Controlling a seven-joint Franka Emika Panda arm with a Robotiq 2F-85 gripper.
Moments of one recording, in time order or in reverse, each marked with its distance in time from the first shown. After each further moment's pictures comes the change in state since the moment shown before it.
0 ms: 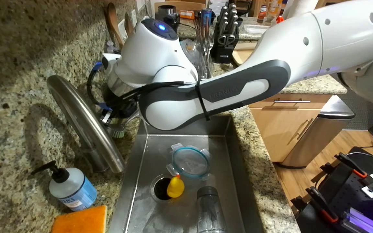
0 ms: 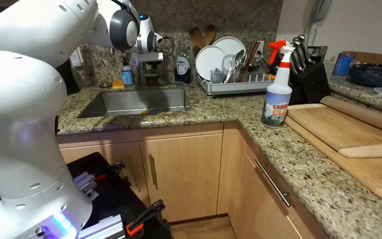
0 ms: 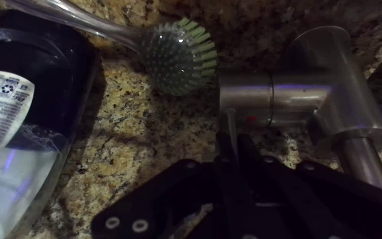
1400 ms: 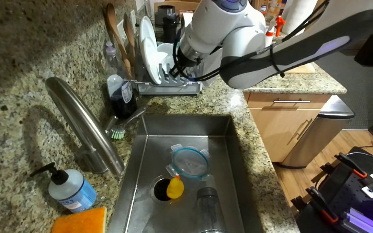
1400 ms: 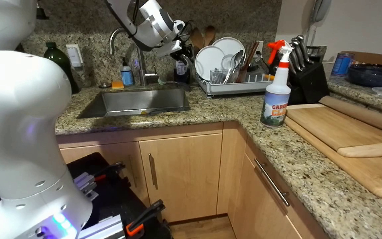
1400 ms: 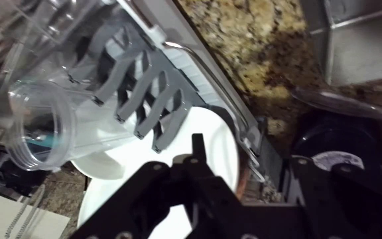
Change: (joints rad) arm 0.140 -0.540 -0.559 -0.729 -0.339 0.129 0.633
